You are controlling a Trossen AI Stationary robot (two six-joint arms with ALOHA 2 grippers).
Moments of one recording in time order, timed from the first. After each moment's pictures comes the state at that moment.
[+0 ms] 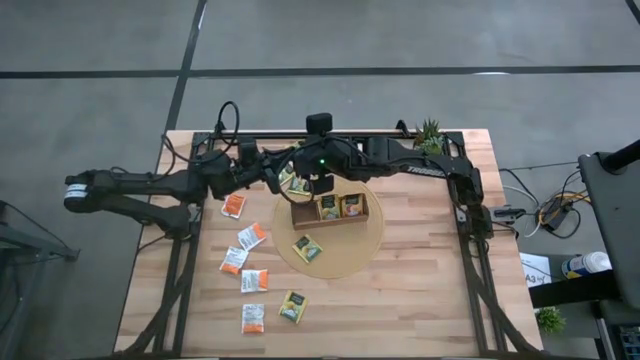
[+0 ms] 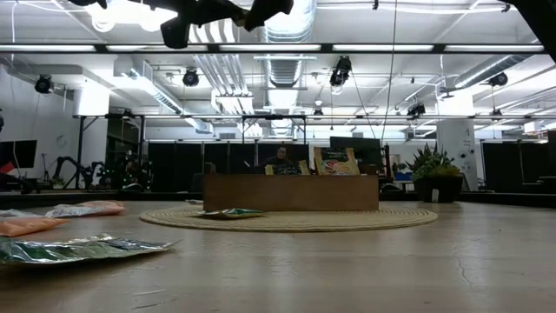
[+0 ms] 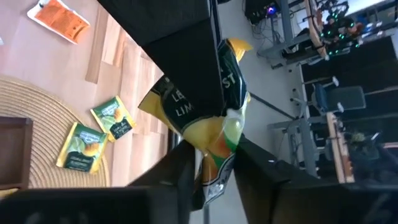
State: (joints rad) left arm 0.10 1.02 0.78 0.35 -0.38 -0.43; right arm -0.05 2.04 2.30 -0.94 0.57 -0.58
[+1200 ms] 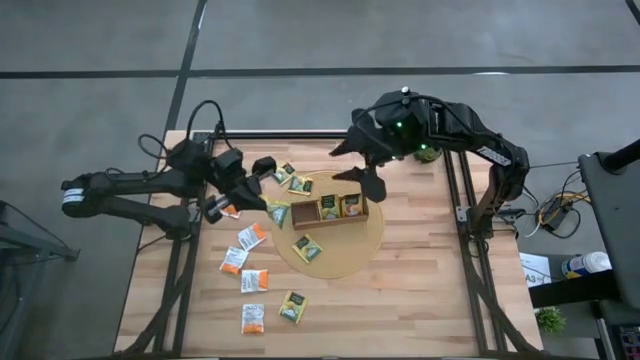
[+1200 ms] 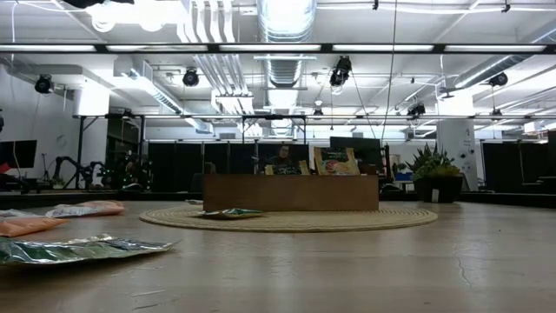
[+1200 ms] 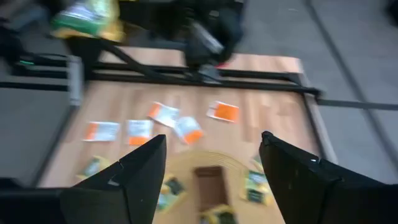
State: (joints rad) left arm 0.19 1.00 0.78 0.74 0.81 -0.60; right arm -0.08 1.76 2.34 -1.14 -0.14 -0.07
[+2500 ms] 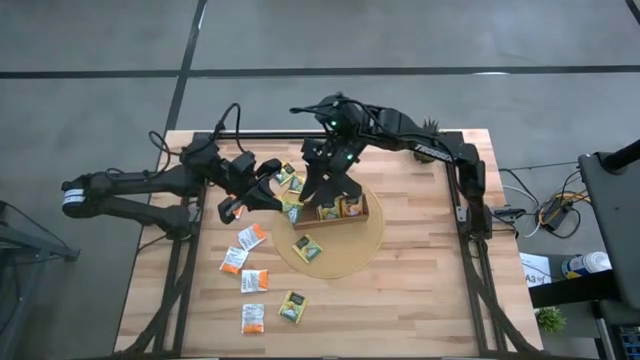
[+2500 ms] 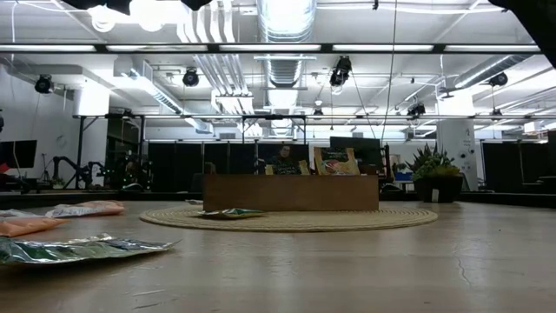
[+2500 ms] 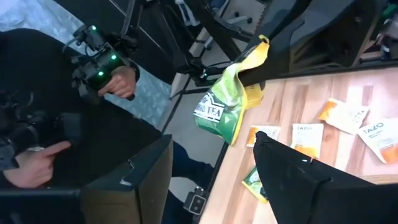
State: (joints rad) left arm 0.21 1.00 0.78 0.50 0.76 -0.49; right arm -0.19 2.01 2.33 -0.92 -0.98 0.23
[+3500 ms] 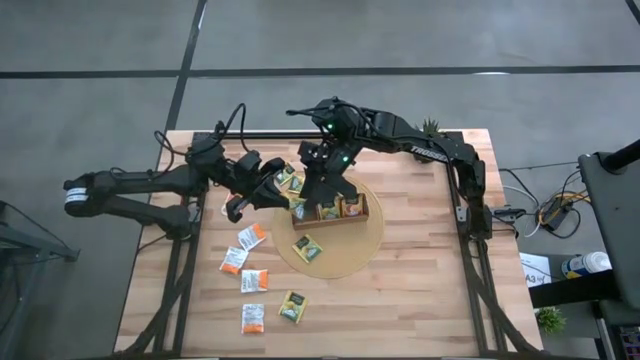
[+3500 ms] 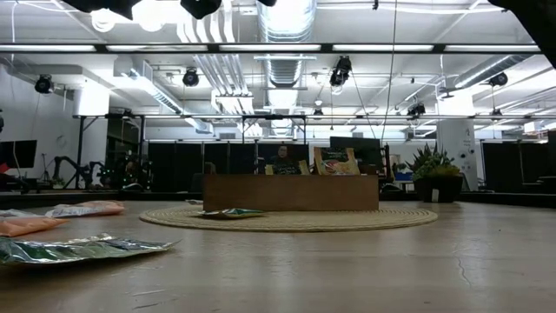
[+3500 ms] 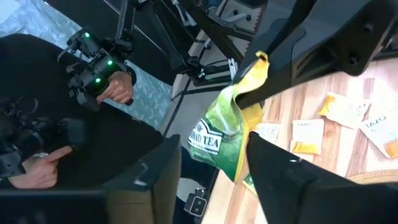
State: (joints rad) left arm 0.21 1.03 0.78 0.50 0.70 -0.49; right arm -0.19 2.01 2.27 -0.85 -0.98 0.28
